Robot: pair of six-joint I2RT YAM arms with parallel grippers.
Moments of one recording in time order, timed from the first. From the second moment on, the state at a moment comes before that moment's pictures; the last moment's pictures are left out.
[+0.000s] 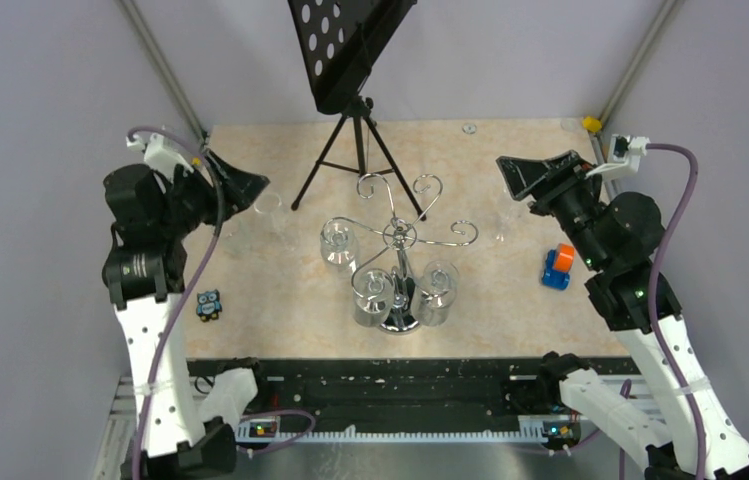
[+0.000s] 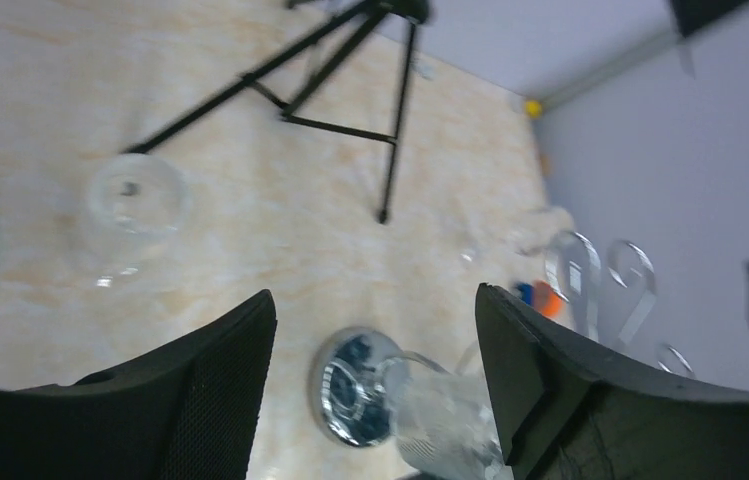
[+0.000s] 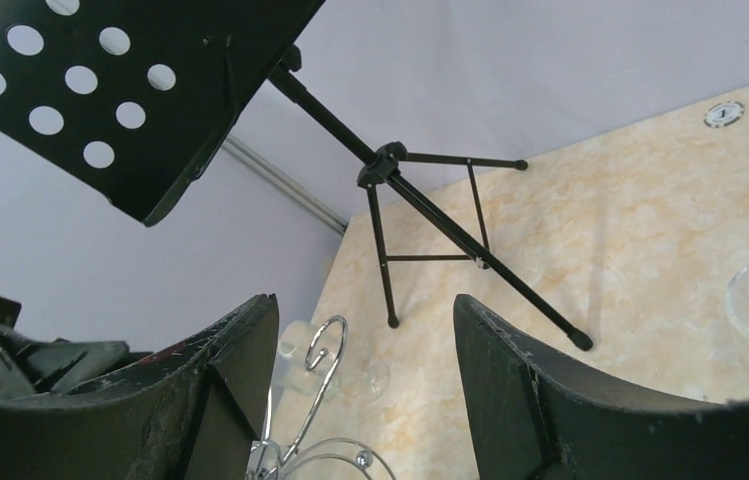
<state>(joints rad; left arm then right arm) 0.21 0.99 1.41 -0.78 0.49 -0.48 0.38 0.76 1.07 -0.20 0.02 0.74</state>
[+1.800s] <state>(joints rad) -0.17 0.91 1.27 -0.84 0.82 -0.65 0.38 0.80 1.03 -0.15 -0.05 0.79</state>
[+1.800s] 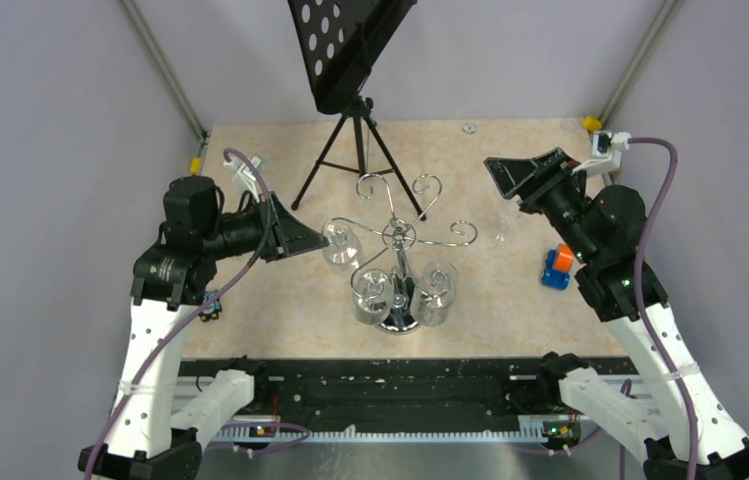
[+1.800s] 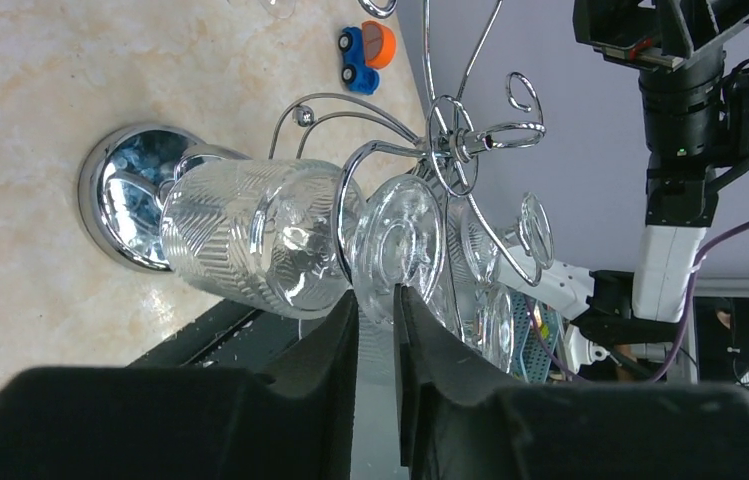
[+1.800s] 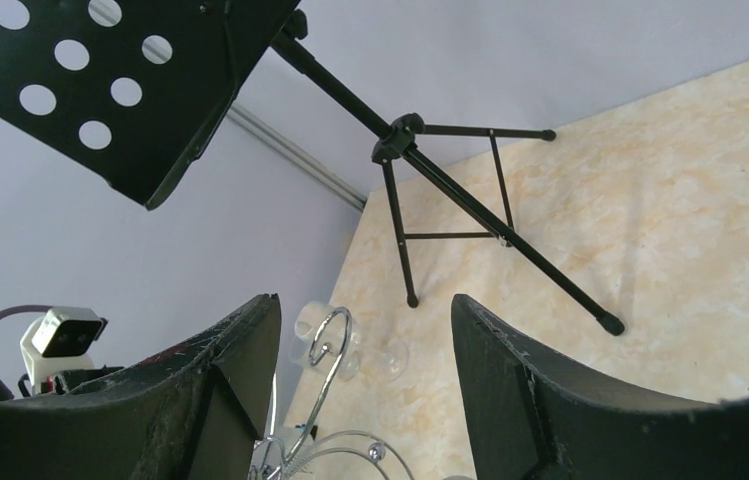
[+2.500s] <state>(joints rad) -0.17 0.90 1.28 -0.79 0.83 -0.76 0.38 0.80 1.01 -0.14 -0.05 0.79</state>
